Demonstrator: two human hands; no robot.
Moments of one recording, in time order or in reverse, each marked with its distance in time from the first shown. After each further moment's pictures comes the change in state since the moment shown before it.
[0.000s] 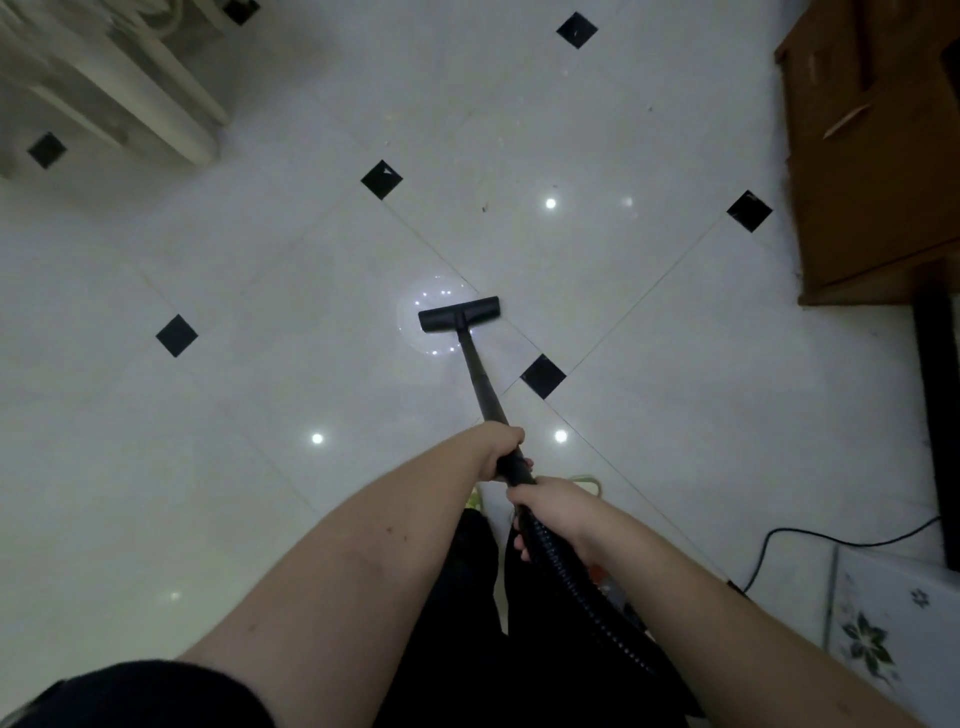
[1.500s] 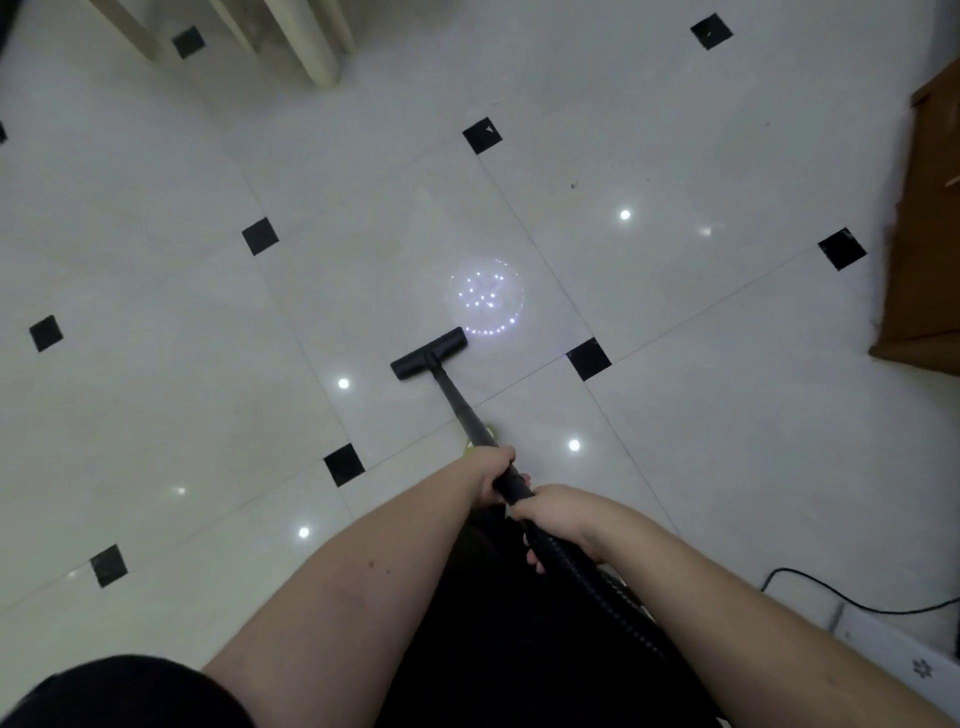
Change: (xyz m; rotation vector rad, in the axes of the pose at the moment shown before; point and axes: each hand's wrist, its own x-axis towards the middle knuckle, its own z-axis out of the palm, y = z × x) left_hand -0.010 -0.158 -0.024 -0.469 0.073 -0.056; right_hand -0.017 0.083 0.054 -0.504 -0.111 0.052
